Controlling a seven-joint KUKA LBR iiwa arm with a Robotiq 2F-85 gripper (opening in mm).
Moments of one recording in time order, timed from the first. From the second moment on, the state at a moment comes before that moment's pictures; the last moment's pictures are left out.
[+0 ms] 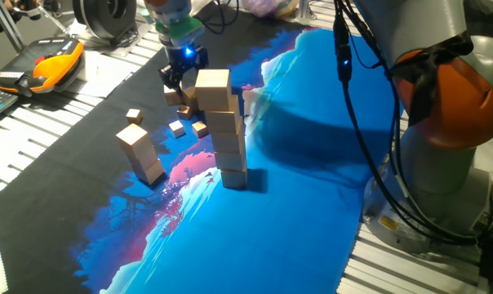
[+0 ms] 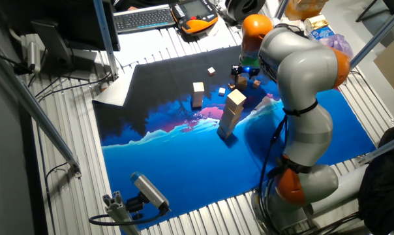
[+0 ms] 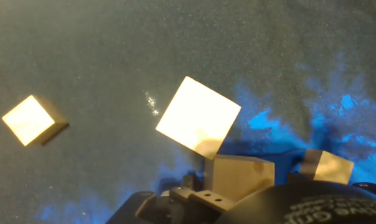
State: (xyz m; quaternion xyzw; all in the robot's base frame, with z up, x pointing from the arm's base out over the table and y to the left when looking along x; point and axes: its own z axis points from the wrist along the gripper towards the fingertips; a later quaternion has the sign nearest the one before) arm 0.632 -0.102 0.074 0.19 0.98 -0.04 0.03
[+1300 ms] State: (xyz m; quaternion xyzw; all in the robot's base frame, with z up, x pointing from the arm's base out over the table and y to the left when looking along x) arm 0.625 -0.108 0.054 0.15 0.99 -0.02 0.03
